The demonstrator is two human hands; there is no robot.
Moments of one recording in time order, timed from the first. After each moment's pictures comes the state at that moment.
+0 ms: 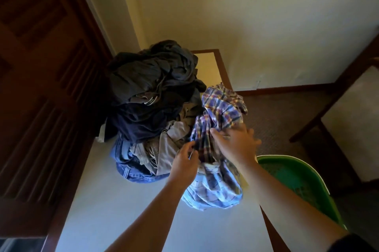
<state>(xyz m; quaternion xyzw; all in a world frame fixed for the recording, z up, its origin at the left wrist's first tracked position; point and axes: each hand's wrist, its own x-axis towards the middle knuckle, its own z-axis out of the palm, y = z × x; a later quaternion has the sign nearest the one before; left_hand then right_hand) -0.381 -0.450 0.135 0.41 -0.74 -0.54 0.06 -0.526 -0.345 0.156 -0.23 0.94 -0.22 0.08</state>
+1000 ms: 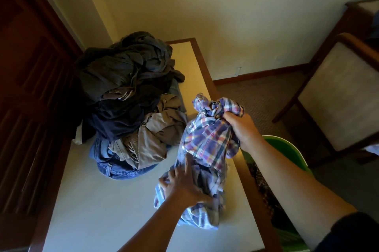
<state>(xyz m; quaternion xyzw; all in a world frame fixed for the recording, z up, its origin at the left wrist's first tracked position) -0.364 -0.382 0.088 0.34 -0.88 -0.21 -0.27 -0.564 -0.285 0.166 0.00 0.71 -0.64 0.30</state>
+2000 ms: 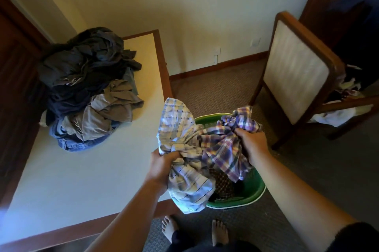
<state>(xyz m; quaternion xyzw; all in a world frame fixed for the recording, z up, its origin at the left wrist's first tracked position) -0.400 -0.151 0.135 0.43 -0.52 -0.73 0.11 -0.594 0.037 0.094 0.20 0.70 -0.64 0.25</state>
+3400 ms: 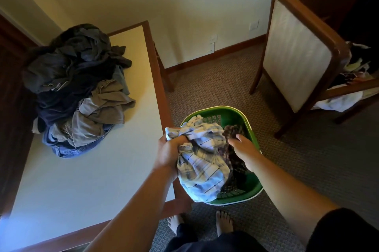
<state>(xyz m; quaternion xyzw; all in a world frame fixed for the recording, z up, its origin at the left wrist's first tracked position) -0.467 -0.124 0.155 0.42 -0.49 -0.76 0.10 -0.604 0.047 0.048 0.11 0.75 -0.48 0.44</state>
